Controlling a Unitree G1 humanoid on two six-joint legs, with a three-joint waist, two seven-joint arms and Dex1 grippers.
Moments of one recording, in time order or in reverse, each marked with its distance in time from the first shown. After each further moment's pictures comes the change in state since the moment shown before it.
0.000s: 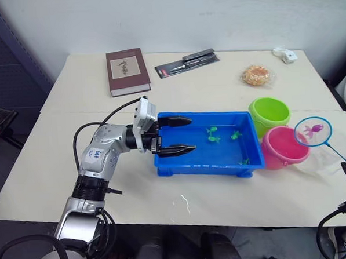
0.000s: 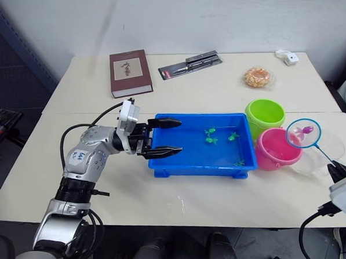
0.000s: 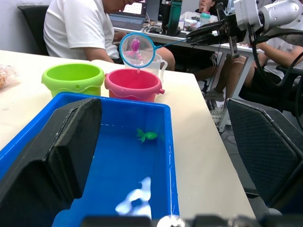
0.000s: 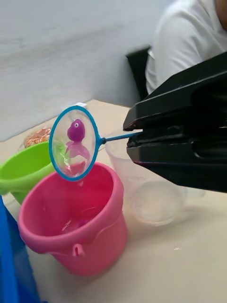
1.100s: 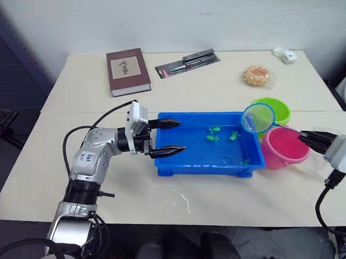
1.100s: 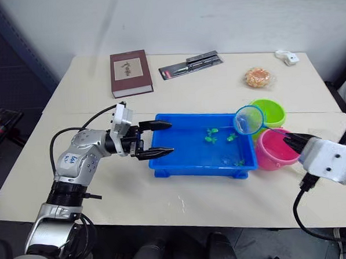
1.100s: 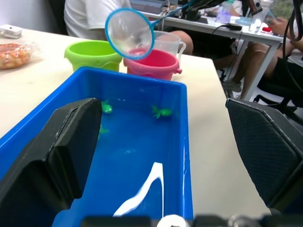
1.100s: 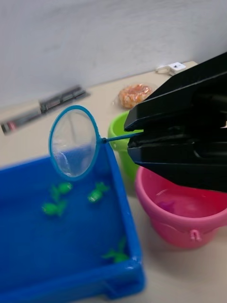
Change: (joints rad) left arm 0.041 0.071 0.038 0.004 0.030 -0.007 0.021; right arm -0.318 -0.615 0.263 -0.030 0.300 0.270 0.253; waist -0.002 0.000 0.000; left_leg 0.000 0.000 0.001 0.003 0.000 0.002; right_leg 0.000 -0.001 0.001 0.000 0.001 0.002
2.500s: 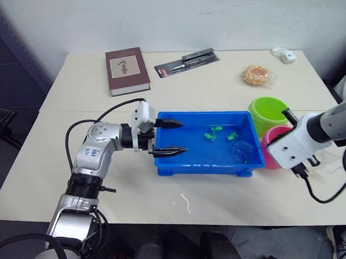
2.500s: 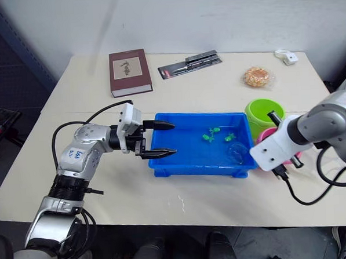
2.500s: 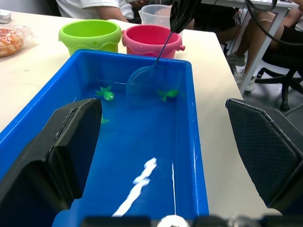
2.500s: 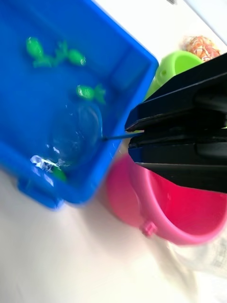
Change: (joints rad) left arm -0.052 -0.008 -0.054 0.038 0.095 -0.019 -0.010; right arm -0.920 -0.031 0.795 0.296 -0.317 -0.107 0.583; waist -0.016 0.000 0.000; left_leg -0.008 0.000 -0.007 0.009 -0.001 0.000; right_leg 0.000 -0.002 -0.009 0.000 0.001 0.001
